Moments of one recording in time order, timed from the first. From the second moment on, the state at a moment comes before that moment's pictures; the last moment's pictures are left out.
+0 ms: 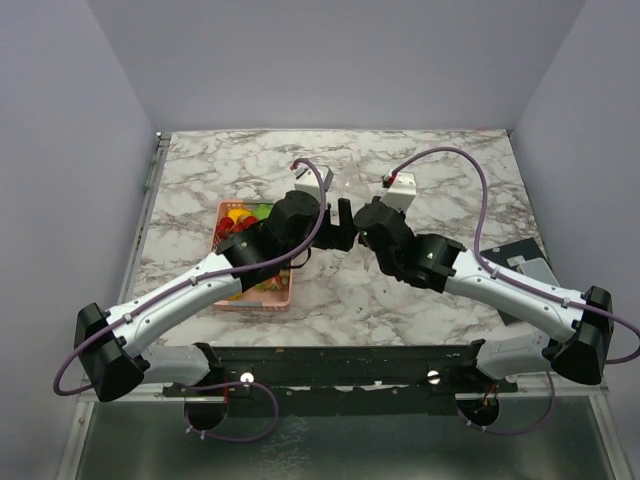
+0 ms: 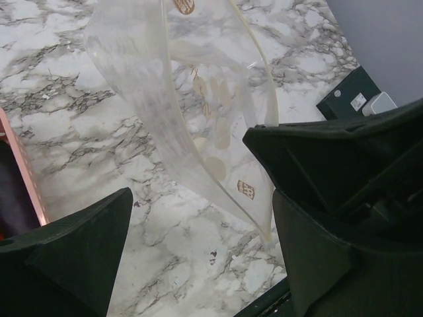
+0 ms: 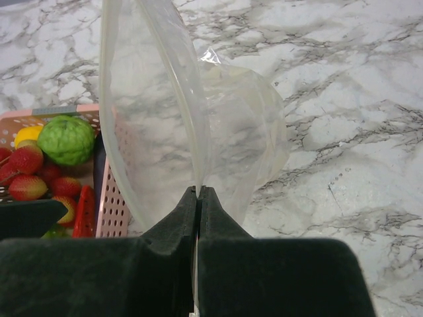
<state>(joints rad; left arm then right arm) -0.91 1.22 1.13 -0.31 -0.22 -0.50 1.01 1.31 1.17 -0.44 0.83 0.68</state>
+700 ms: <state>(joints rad) -0.92 1.38 1.19 -0.32 -0.36 -0.56 1.05 1.27 1.09 -0.44 0.83 0.71</state>
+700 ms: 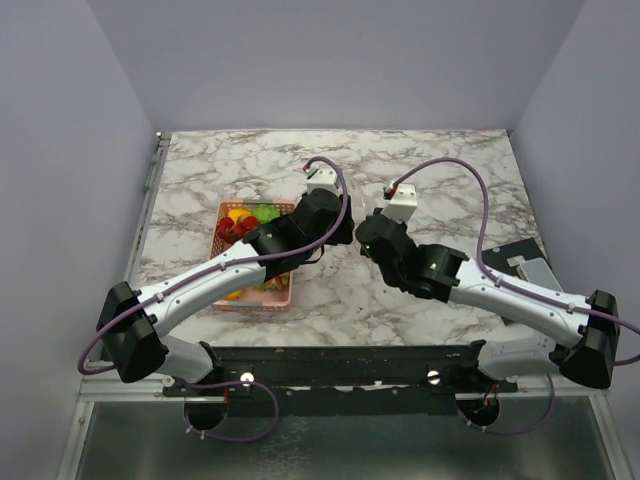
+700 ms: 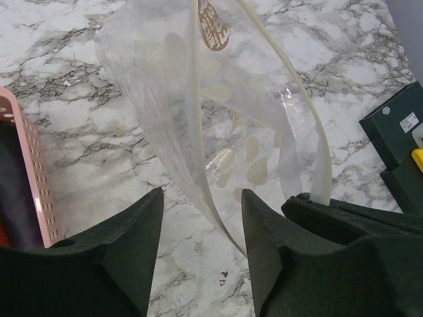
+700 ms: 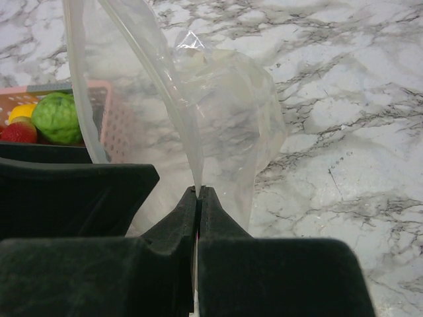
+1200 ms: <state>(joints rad) -0.93 1.40 1.19 -0.31 -0.37 -0.56 1.05 1.21 1.08 -0.47 0.86 0.74</state>
